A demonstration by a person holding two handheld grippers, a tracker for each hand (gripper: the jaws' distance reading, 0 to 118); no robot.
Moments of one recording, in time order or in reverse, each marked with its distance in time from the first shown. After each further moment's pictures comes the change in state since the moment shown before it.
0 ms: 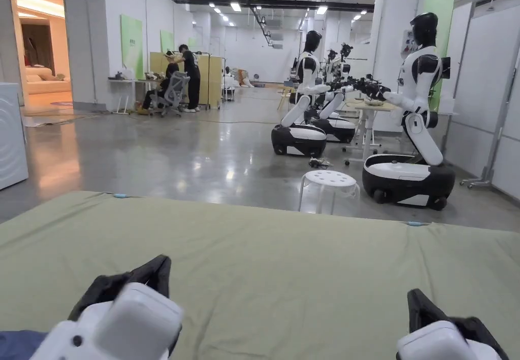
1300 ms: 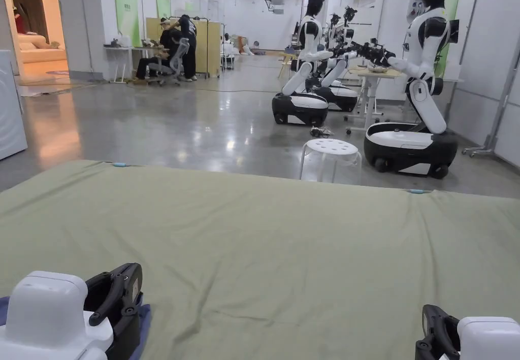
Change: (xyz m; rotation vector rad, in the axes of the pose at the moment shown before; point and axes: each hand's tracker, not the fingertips) left arm -0.025 -0.057 0.009 -0.164 -0.170 0.827; right arm -0.005 -0.036 -0.001 -0.239 0.111 -0.803
